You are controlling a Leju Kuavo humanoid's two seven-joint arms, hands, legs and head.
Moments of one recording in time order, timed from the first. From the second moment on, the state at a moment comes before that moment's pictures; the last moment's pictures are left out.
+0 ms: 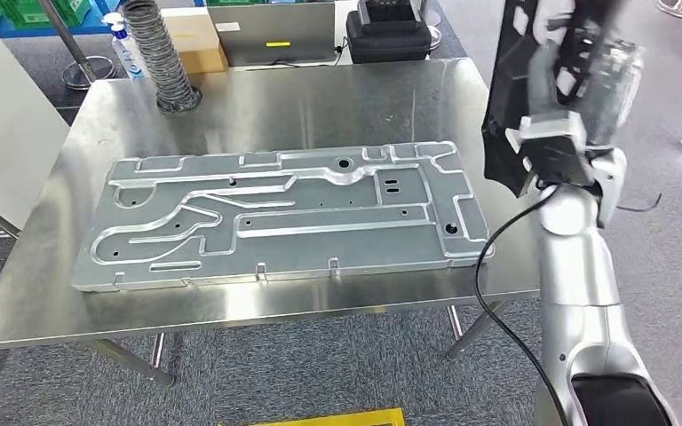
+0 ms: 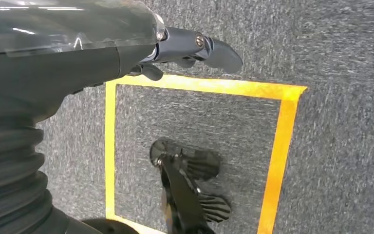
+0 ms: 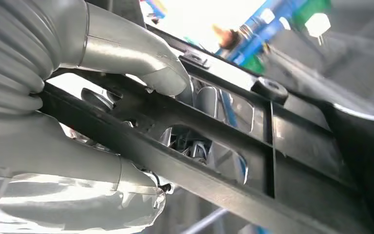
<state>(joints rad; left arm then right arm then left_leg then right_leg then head) -0.10 -0.03 1.25 -0.22 -1.05 -0.04 -0.24 -0.76 -0.09 0.04 -1.41 0.78 -0.30 -0.49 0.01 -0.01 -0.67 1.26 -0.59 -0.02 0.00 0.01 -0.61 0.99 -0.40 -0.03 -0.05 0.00</state>
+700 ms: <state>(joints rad) -0.13 -0.04 1.24 -0.22 -1.07 -0.07 -0.23 -1.14 0.17 0.66 -0.50 1.28 0.05 -0.14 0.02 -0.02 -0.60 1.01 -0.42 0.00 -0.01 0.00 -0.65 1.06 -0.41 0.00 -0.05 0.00</state>
